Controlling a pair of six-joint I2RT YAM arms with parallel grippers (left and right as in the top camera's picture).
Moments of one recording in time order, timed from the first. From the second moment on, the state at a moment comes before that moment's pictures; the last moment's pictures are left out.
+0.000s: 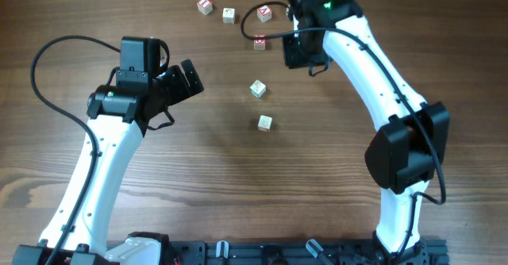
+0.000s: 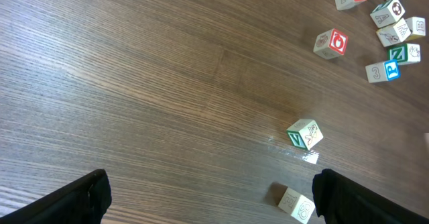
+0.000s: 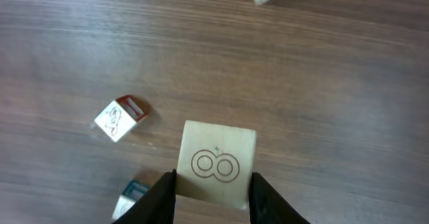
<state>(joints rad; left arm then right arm) -0.12 1.38 1.15 -0.76 0.04 -0.52 0.41 2.12 1.96 -1.17 0.01 0.26</state>
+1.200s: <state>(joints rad) -0.12 1.38 1.15 -0.76 0.04 -0.52 0.28 2.21 1.66 -0.76 0.16 0.90</state>
